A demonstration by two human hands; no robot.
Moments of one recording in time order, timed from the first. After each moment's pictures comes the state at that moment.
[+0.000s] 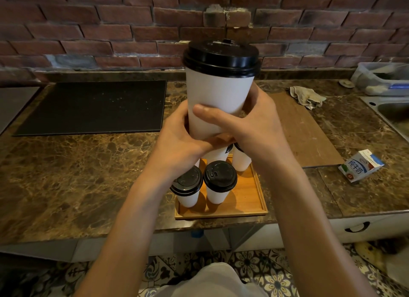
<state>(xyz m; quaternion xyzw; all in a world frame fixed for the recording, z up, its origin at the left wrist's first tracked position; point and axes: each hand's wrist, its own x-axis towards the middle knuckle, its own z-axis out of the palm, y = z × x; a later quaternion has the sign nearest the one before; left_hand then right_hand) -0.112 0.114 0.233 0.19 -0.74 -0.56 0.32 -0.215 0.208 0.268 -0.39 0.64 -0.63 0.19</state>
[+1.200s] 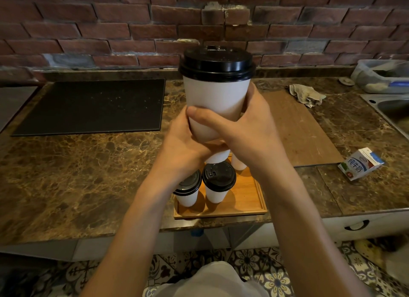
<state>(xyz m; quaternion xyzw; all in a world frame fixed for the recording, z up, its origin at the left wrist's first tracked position) -0.126 0.115 0.223 0.20 -0.74 -0.56 0.31 -0.207 0.208 0.267 -0.37 0.68 -0.61 0.16</state>
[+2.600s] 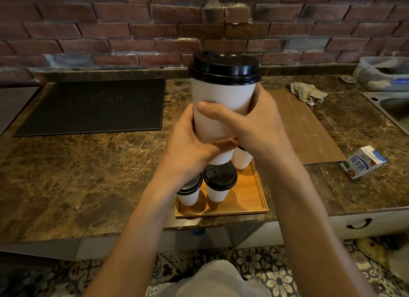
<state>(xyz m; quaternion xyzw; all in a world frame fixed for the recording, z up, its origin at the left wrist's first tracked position) -0.124 0.122 0.225 0.19 -0.74 -0.56 0.32 -0.219 0.210 0.266 -0.35 0.65 -0.64 0.20</state>
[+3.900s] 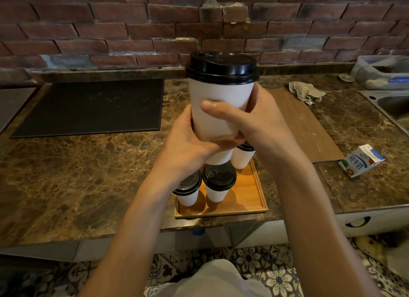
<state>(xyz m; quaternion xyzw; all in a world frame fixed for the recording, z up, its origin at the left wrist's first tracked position) -0.127 0.122 0.229 0.20 -0.73 -0.58 0.29 -0.232 0.211 0.267 -0.39 0.64 -0.61 0.25</state>
